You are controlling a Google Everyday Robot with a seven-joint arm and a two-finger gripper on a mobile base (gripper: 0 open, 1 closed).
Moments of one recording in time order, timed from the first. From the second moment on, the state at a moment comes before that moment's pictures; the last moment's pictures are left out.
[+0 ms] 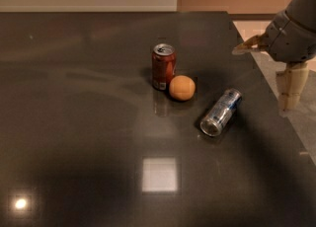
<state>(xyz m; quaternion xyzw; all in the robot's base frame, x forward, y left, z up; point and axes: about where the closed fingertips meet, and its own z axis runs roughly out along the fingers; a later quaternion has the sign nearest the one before) 0.494 -0.222 0.916 -0.81 0.58 0.03 0.11</state>
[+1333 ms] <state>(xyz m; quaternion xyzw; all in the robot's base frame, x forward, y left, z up) 0.480 -0.203 0.826 -0.92 0.38 0.06 0.03</state>
